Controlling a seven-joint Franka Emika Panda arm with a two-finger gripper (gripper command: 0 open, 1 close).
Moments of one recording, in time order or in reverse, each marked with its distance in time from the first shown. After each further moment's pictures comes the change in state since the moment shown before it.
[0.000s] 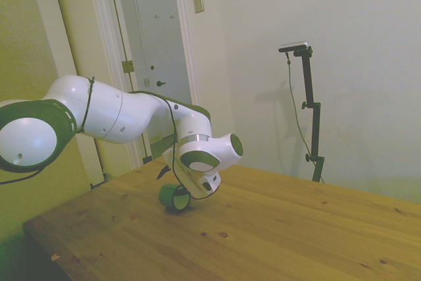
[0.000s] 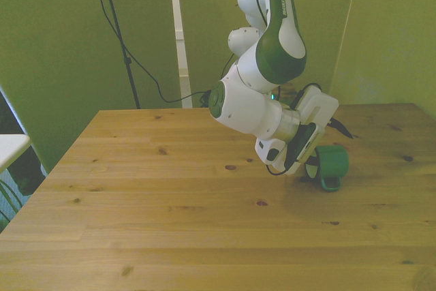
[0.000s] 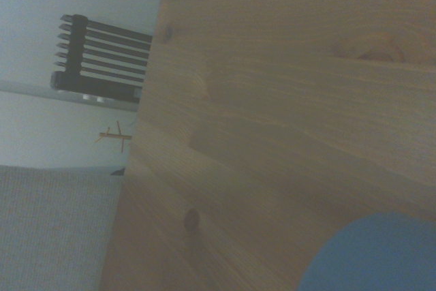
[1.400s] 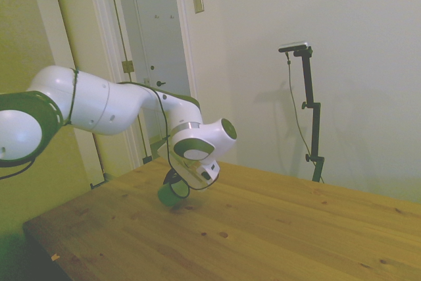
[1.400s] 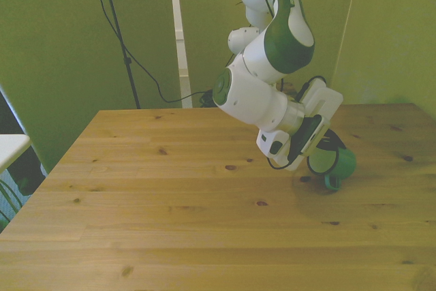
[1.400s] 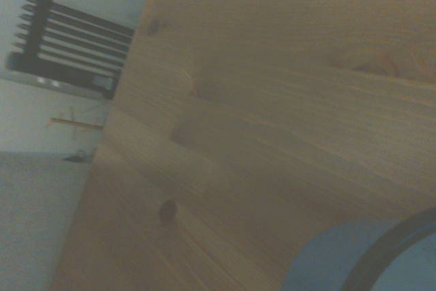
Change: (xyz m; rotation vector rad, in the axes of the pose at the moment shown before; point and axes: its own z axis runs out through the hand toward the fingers) arm -0.026 -0.024 -0.016 -0.118 0.102 -0.073
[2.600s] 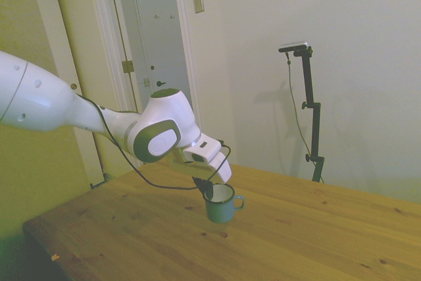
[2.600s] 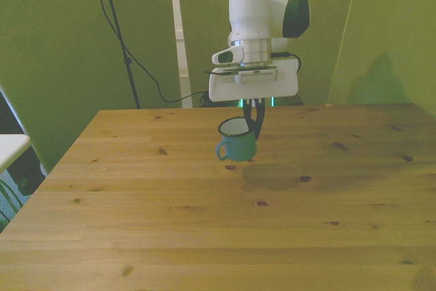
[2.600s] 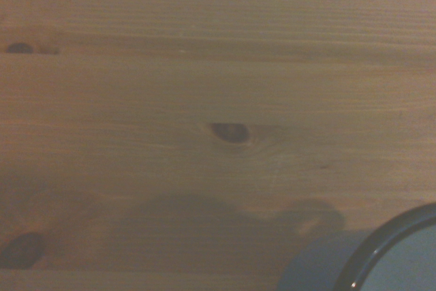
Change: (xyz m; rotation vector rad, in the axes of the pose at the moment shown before) arm -0.069 0.055 -0.094 -0.484 0.828 0.214
